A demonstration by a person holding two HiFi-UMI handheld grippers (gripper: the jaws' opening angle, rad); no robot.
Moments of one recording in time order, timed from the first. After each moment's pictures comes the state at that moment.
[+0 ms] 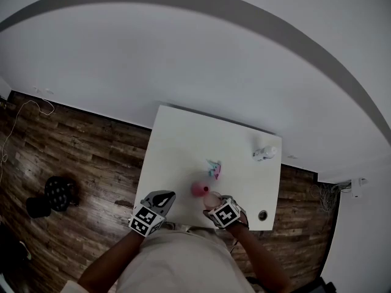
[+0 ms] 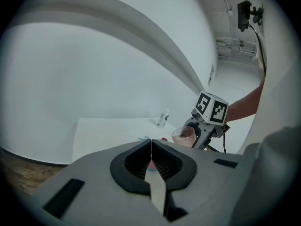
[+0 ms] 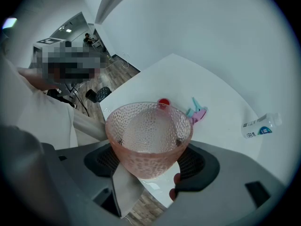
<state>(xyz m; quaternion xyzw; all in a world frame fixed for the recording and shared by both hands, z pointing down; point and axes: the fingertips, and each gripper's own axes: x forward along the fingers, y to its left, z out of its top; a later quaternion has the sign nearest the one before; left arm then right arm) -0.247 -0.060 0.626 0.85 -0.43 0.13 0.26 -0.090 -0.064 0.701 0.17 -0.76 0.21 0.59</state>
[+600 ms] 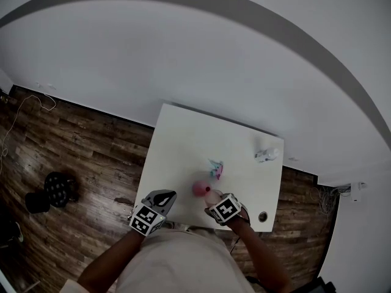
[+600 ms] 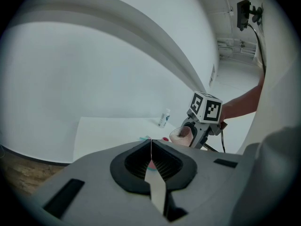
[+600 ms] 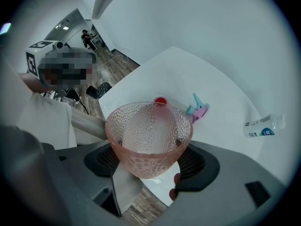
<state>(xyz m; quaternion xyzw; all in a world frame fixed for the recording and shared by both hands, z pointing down) -0.251 -0.061 0.628 0.85 -0.44 0.13 0.26 -0.093 -0.071 0.707 0.14 -0.74 0.23 0.61</state>
